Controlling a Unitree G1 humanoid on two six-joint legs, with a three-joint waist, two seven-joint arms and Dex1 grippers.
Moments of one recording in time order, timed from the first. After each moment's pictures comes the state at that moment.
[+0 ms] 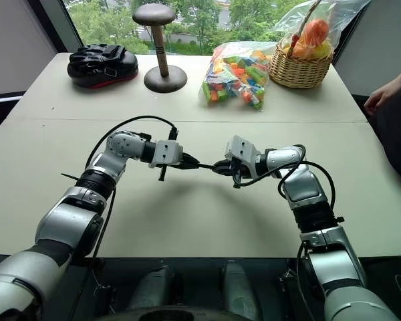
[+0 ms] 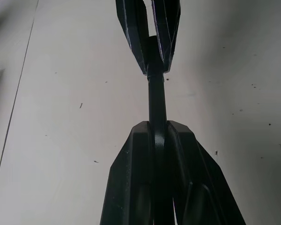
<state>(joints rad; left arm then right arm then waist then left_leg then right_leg) -0.92 0.30 -0.22 0.92 0.18 -0.58 -1.29 -0.57 -0.47 0.15 0.20 -0.02 0.26 1.20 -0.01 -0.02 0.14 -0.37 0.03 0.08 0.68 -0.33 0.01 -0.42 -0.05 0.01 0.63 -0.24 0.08</state>
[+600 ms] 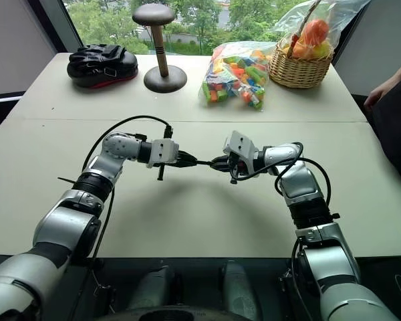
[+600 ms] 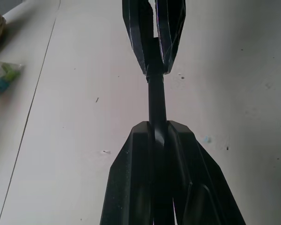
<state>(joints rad) -0.89 0.31 -0.18 0.89 0.13 -0.58 -1.26 -0.61 -0.44 0.11 0.23 -0.01 0.24 1.19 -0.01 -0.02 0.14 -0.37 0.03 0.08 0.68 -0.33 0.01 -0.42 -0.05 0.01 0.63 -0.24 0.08</state>
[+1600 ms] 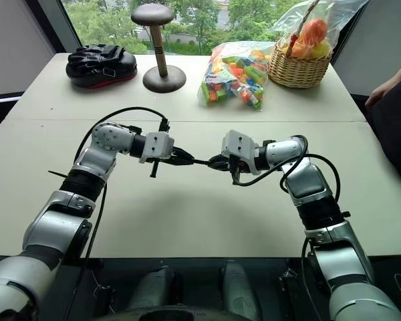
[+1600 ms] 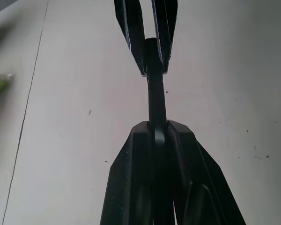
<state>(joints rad) -0.85 0.38 -0.23 0.62 0.07 -0.33 -1.38 -0.61 -0.52 0.19 0.10 0.02 0.27 1.19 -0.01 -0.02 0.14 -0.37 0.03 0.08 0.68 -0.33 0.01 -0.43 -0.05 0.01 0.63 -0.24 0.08</state>
